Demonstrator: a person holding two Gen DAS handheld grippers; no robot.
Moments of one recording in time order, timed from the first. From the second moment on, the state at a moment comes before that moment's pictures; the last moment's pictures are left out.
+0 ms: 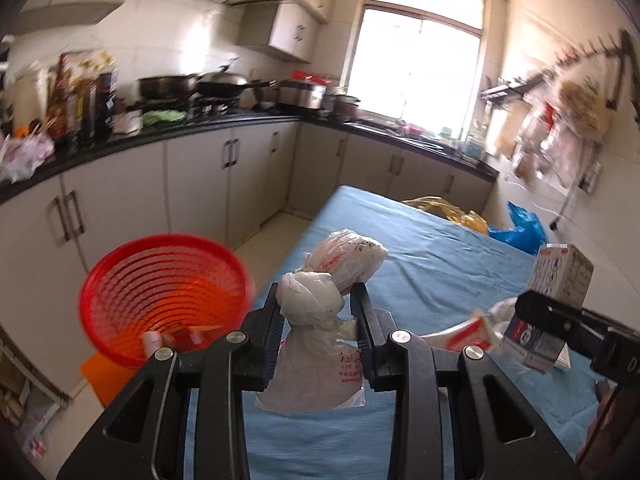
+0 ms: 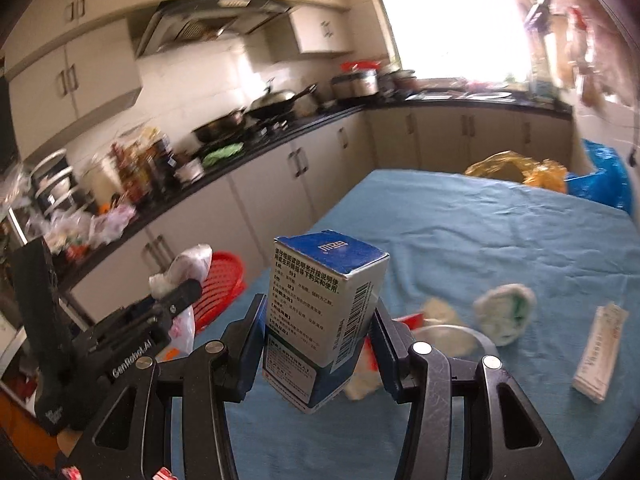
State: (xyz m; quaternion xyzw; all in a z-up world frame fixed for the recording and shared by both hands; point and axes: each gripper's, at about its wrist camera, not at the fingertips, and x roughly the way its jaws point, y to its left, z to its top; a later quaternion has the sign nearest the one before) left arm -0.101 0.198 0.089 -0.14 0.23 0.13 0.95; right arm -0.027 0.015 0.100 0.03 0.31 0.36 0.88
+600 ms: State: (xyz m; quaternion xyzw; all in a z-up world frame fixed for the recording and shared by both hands) left arm -0.112 0.350 0.055 -0.22 0.27 0.21 0.91; right arm 0.014 0.219 0.076 -0.04 0.40 0.45 0.80
